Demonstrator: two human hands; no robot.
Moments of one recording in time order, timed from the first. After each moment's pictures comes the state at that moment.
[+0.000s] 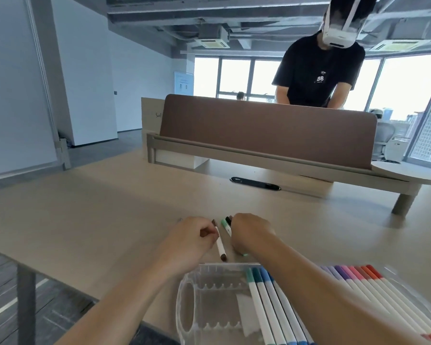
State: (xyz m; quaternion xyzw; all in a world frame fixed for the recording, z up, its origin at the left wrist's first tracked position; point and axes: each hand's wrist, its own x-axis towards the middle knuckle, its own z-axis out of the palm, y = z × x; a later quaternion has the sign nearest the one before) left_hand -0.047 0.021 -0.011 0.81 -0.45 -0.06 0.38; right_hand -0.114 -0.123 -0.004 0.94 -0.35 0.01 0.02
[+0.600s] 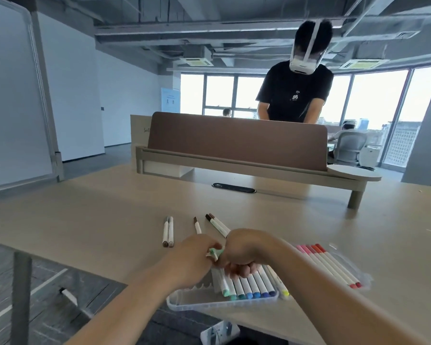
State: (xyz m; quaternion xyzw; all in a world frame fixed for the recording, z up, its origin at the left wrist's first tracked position) left_hand -0.135 0.049 -0.005 0.82 -0.52 -0.09 0.22; right_hand -0.213 -0.084 0.022 0.88 -0.30 -0.25 -0.28
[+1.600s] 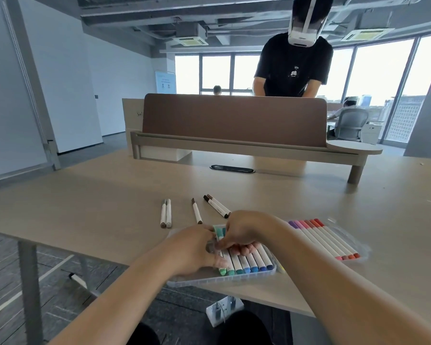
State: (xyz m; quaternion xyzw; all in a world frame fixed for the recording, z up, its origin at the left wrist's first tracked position) left_hand -0.140 0.048 -0.014 0.83 -0.54 -0.11 0.06; right_hand -0.220 -0.089 0.009 0.90 -0.30 -0.17 -0.27
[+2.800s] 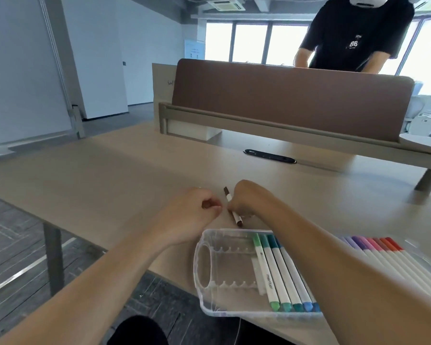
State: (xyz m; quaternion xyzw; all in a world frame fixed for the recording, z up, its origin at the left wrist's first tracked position) left_hand -0.044 0.052 -0.008 0.81 -0.45 -0.10 0.35; right_hand -0.079 -0.115 -0.009 0.93 -0.35 -0.04 -0.12
